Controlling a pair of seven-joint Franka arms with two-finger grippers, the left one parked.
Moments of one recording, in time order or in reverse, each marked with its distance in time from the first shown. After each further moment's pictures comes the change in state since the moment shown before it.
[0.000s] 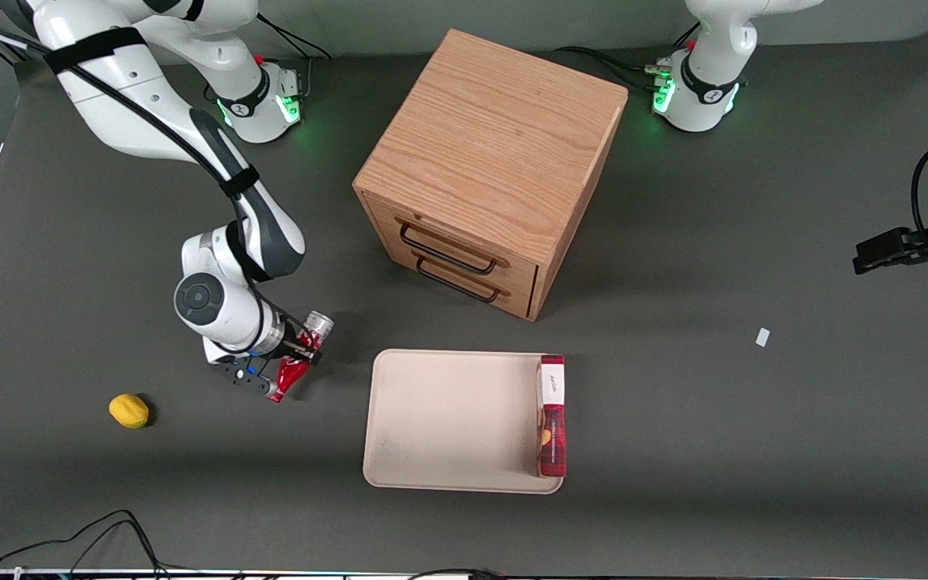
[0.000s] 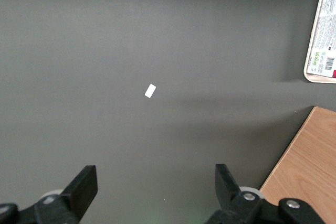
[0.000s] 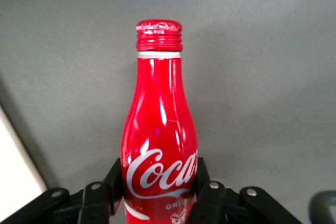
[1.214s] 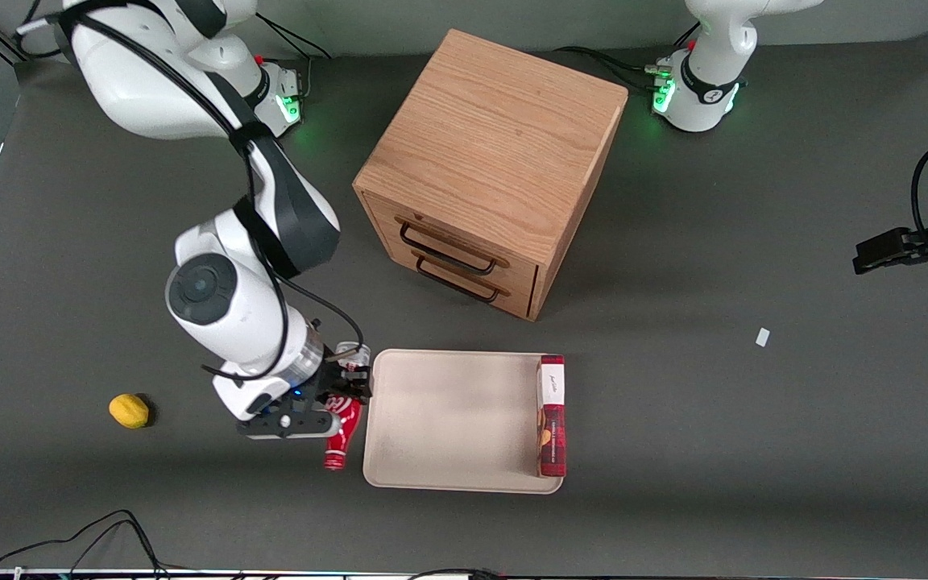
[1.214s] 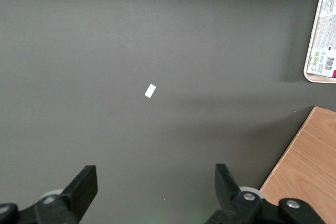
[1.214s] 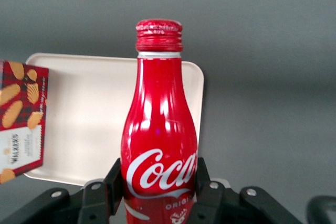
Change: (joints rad) arm 0.139 0.234 0.073 0.773 -0.051 -0.345 -0.332
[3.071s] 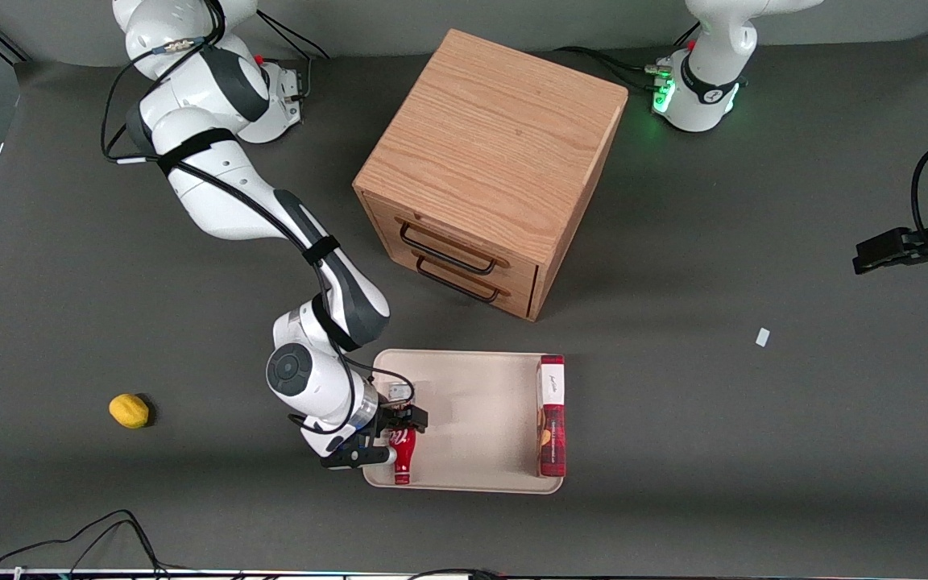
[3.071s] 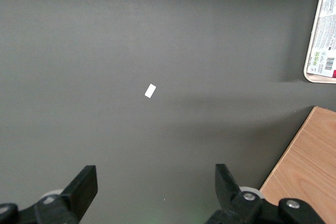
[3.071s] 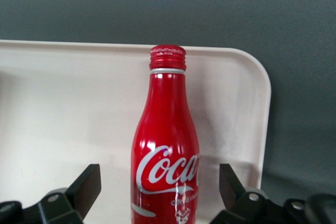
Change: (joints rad) arm -0.004 0.360 0.026 0.080 0.076 0.344 -0.067
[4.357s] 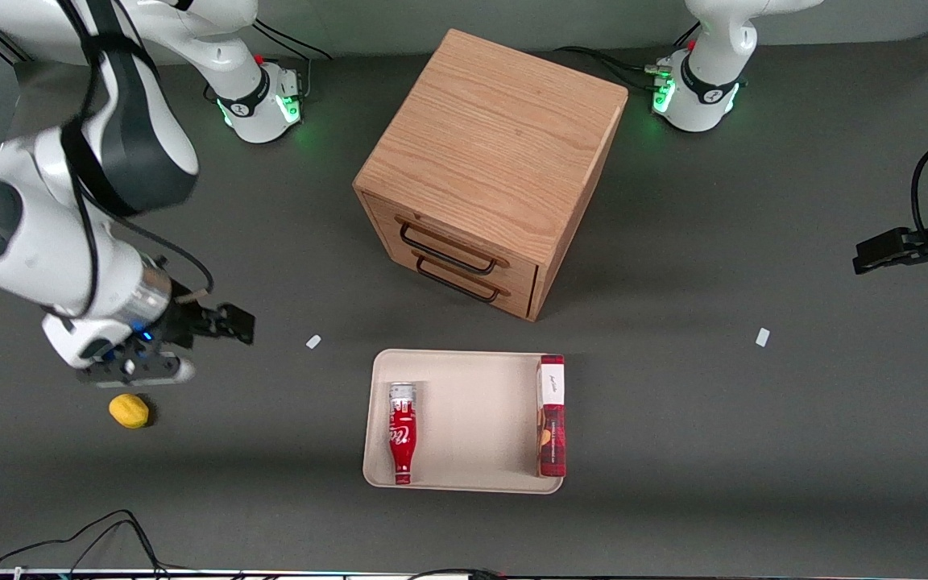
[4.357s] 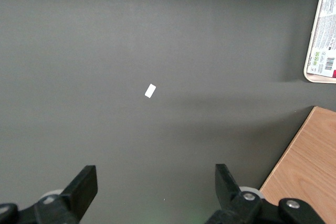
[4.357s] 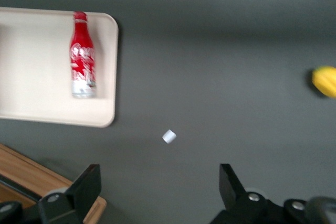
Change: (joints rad) arm -0.204 -0.888 -0.069 -0.564 -0.001 -0.531 -0.107
